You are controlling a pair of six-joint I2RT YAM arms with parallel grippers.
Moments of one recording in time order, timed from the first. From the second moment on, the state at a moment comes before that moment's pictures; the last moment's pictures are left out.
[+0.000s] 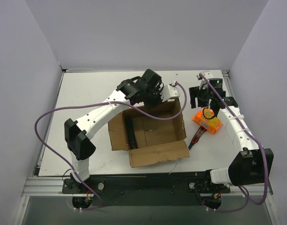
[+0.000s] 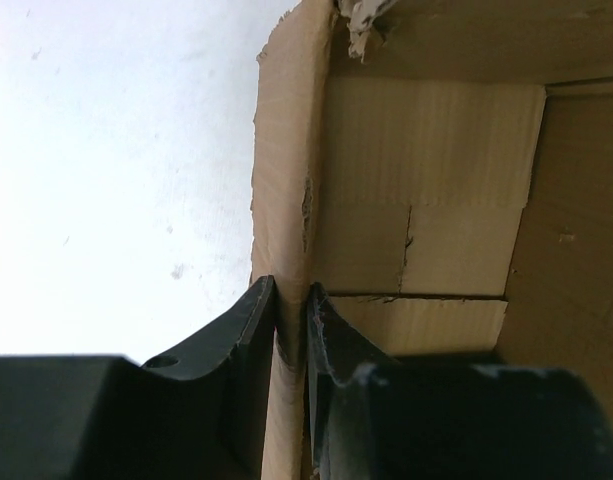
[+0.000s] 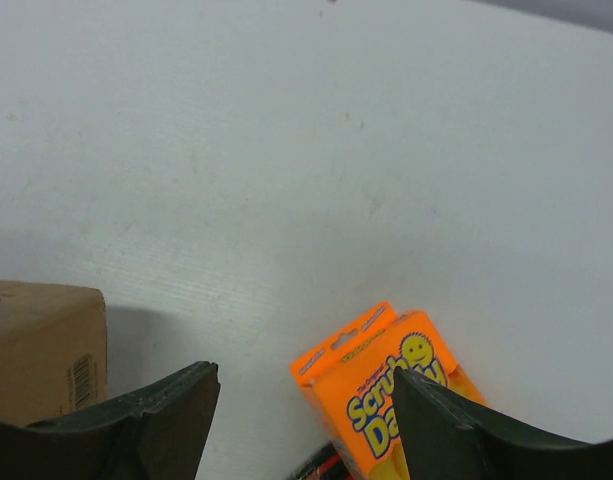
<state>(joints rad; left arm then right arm) -0.85 1.89 2.00 -0.95 0.12 0.56 0.10 1.34 1.09 -0.48 -0.02 -0.16</state>
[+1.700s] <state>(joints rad) -0.42 2.13 2.18 -1.08 0.34 -0.03 0.83 1.91 1.49 -0.72 -0.35 -0.09</state>
